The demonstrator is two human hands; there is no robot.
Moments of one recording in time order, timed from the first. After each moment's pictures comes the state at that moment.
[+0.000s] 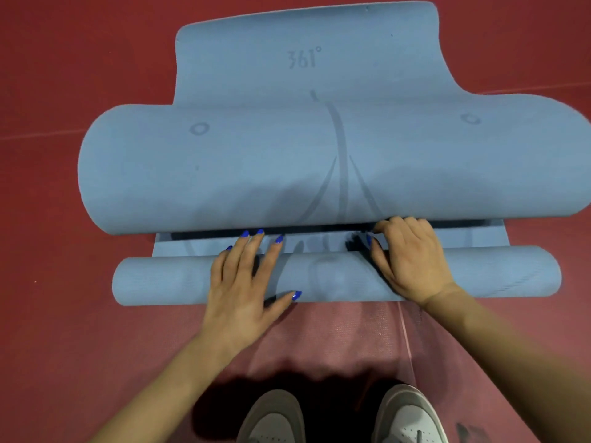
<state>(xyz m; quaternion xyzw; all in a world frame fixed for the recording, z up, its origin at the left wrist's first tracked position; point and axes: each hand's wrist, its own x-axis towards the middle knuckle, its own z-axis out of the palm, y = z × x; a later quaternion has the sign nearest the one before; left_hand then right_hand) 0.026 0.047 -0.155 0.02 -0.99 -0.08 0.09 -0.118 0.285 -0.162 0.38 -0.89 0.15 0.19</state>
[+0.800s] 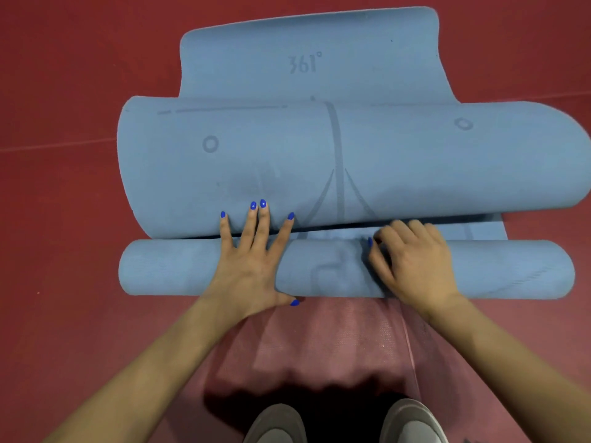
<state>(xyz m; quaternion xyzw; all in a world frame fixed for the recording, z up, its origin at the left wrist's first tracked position) -0.029 0.027 -0.153 -0.03 -1.00 0.03 -0.04 -0.120 0.277 -0.148 0.33 -0.91 0.10 0.22</state>
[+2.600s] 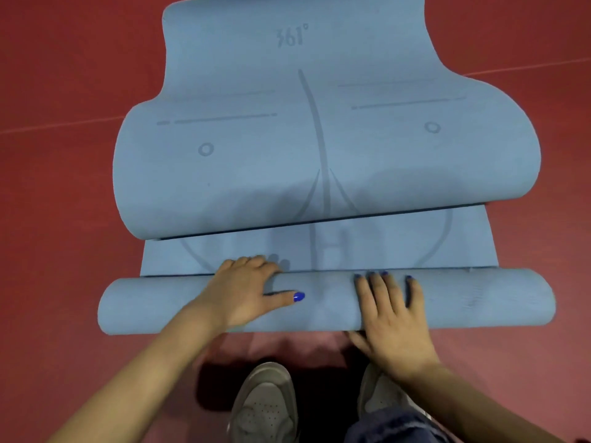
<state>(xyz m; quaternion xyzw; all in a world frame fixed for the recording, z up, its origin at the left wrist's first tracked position) 0.013 0.054 -0.121 -0.02 -0.95 -0.14 -0.27 0.013 0.315 -0.162 0.32 -0.95 -0.01 0.03</state>
